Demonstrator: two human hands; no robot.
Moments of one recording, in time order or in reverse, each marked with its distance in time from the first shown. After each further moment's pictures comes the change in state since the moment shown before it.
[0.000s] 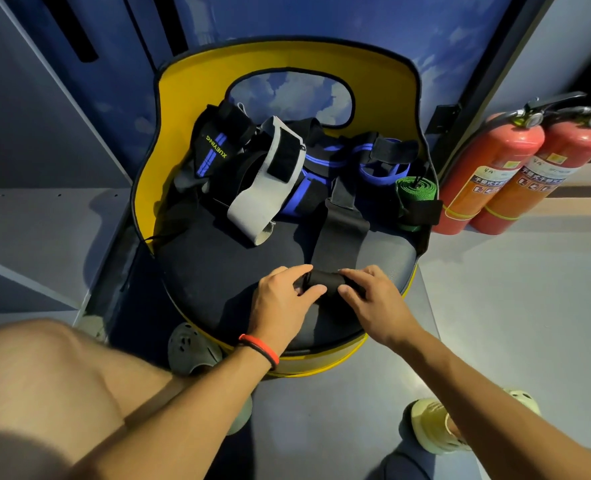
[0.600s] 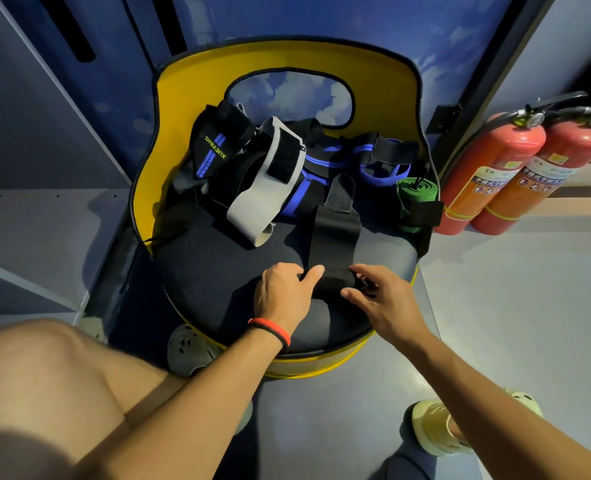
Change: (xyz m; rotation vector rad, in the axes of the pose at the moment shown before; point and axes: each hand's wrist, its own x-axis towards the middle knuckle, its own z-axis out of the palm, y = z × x) left_hand 0.020 0.014 0.005 0.105 0.013 -0.142; right_hand 0.002 0.008 -0.006 0.003 0.155 -0.041
